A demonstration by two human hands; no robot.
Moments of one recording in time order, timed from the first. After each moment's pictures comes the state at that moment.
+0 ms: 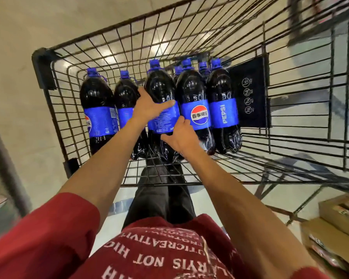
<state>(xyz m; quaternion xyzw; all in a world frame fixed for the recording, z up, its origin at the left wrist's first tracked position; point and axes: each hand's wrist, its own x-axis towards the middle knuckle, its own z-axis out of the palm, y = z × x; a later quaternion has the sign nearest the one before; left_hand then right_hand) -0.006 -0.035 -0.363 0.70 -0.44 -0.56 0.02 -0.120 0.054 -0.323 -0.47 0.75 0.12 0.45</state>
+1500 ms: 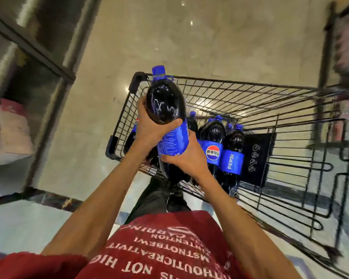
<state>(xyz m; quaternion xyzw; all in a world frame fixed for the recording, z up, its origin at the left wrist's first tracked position) 0.037 0.060 -0.158 0.71 -0.34 -0.39 0.47 -0.118 0.073 -0.157 -0.61 0.59 -0.11 0.52</state>
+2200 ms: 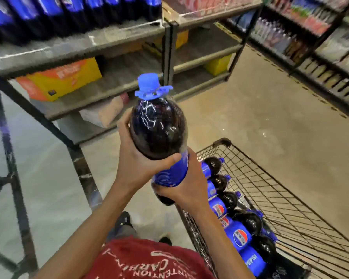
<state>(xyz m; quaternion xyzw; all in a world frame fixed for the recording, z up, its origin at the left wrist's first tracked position) 0.103 0.284 0.026 0.70 -0.25 0.00 0.67 0.003 0.175 -0.016 -0.83 0.22 -0.14 0.50</state>
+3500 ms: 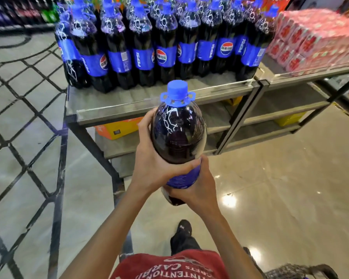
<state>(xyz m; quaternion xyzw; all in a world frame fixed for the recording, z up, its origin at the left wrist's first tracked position) 0.502 0.375 0.046 0.74 -0.20 0.09 0.63 0.440 0.245 -0.020 -0.83 0.07 -0.12 0.54</state>
